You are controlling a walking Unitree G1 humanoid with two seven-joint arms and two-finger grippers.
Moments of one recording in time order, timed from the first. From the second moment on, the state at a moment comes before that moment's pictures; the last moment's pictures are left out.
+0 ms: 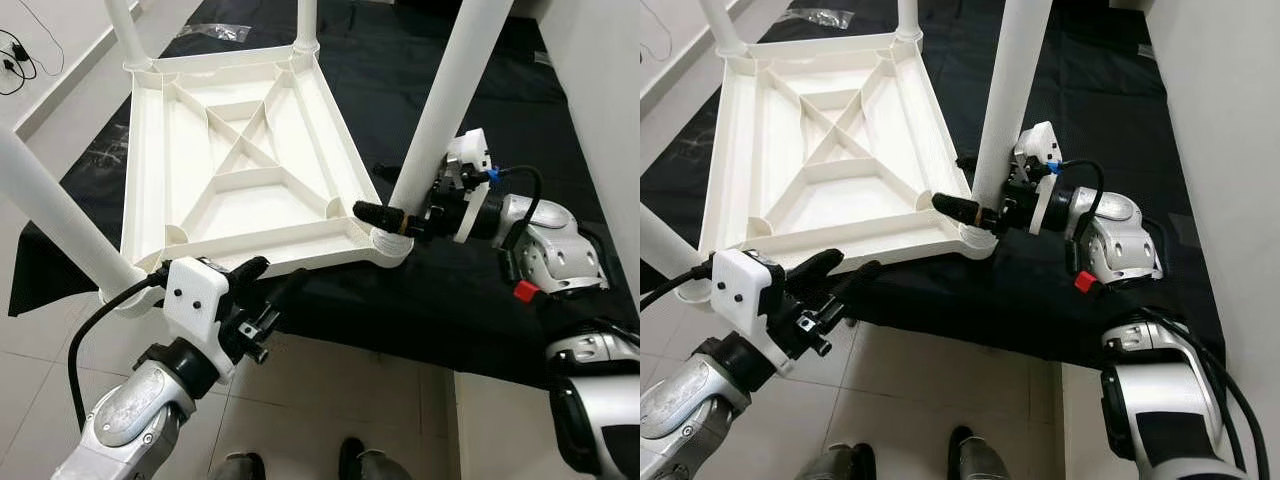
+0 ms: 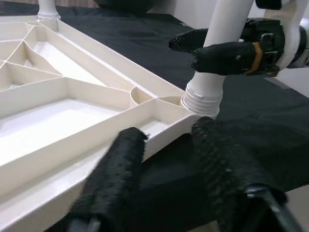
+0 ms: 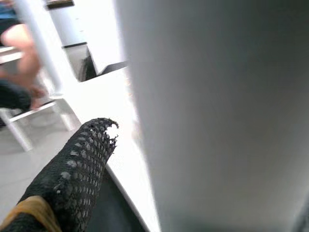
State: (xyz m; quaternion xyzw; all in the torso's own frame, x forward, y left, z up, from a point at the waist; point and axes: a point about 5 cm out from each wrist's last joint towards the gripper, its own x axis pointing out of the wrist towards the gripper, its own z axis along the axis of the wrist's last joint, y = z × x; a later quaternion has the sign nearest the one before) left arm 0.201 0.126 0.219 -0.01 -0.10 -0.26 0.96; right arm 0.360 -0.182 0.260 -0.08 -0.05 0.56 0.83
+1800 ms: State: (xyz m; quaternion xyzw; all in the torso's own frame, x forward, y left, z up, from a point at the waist) left arm 0.211 0.118 0.225 -0.01 -0.11 -0.27 0.96; right arm 0.339 -0.131 0.233 -0.05 -0.09 0.15 0.98
